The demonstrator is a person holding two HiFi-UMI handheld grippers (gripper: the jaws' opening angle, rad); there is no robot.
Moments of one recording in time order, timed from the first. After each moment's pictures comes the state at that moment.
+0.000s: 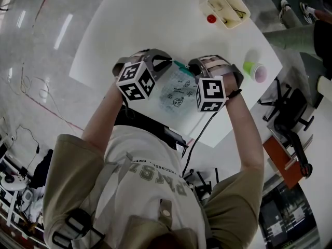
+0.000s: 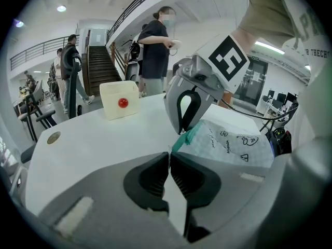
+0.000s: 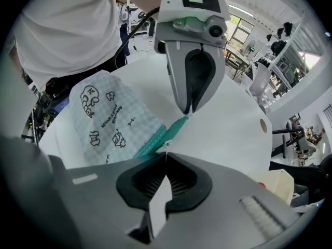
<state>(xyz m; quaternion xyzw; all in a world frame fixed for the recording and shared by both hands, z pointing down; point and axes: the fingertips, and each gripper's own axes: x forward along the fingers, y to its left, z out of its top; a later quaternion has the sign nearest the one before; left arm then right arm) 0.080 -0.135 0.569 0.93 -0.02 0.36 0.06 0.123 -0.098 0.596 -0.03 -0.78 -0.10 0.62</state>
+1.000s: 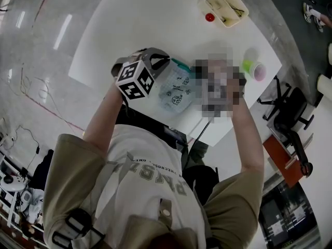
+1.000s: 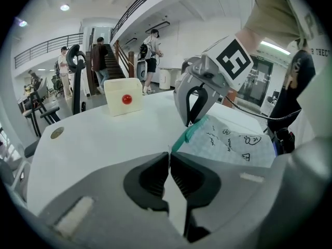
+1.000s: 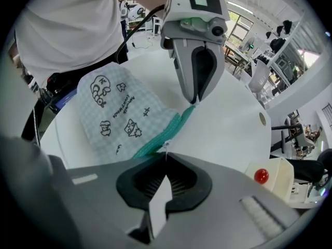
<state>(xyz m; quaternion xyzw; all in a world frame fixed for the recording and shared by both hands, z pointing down) 0.076 -0.137 0.574 0.93 -0.04 0.37 0.07 0.142 -0.086 0.595 -0.02 -0.77 -0.10 0.64</state>
